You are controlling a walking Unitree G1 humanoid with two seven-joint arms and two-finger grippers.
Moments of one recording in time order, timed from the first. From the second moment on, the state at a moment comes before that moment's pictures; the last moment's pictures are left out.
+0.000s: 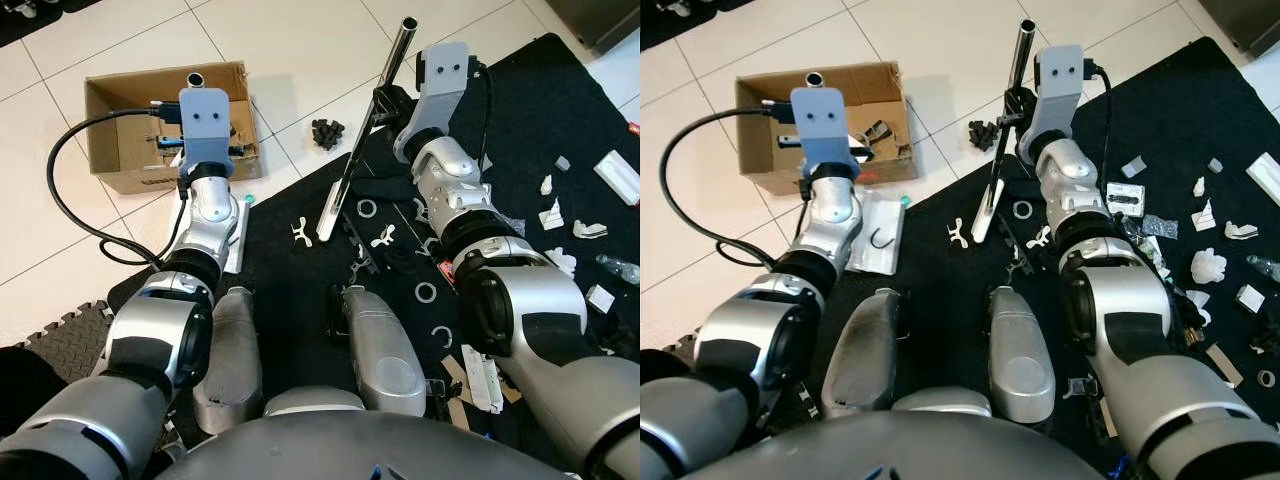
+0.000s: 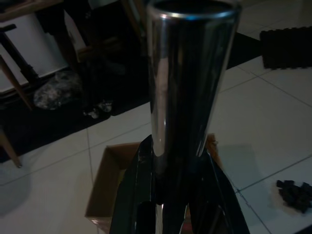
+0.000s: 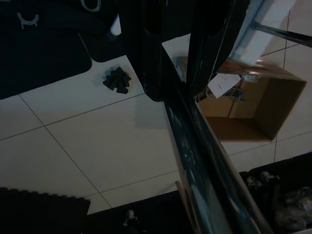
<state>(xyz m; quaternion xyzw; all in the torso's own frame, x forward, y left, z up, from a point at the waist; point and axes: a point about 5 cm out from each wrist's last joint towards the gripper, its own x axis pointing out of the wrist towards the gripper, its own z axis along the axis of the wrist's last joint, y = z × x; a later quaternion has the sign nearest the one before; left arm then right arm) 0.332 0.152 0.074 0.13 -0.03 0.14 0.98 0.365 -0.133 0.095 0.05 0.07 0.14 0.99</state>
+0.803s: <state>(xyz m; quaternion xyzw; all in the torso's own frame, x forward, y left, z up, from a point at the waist) 0.332 0.158 0.071 0.06 -0.01 0.14 0.99 0.364 -0.133 0.092 0.05 0.08 0.14 0.99</state>
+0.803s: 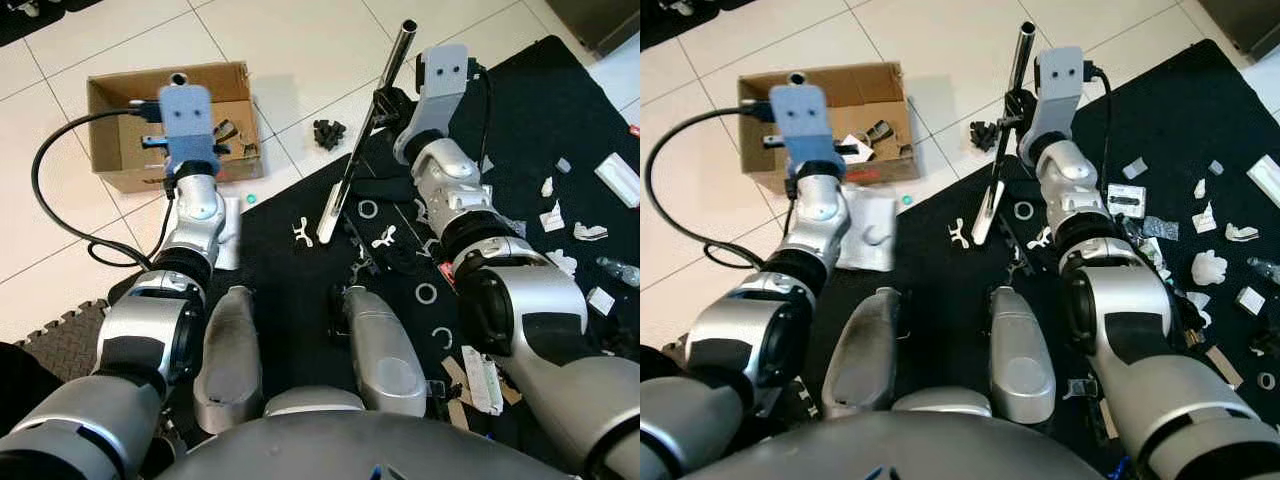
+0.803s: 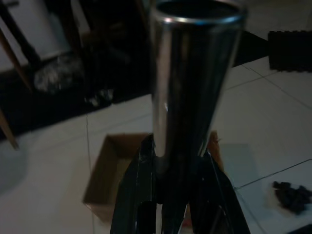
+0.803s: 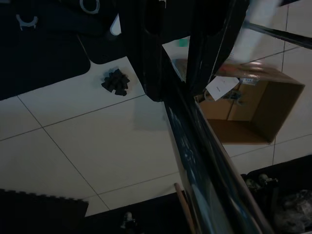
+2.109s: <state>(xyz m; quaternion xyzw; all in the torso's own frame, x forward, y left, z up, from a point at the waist) 0.334 0.178 0.065 -0.04 0.03 0.17 0.98 0.364 -0.133 0.091 0.00 0.09 0.16 0.98</state>
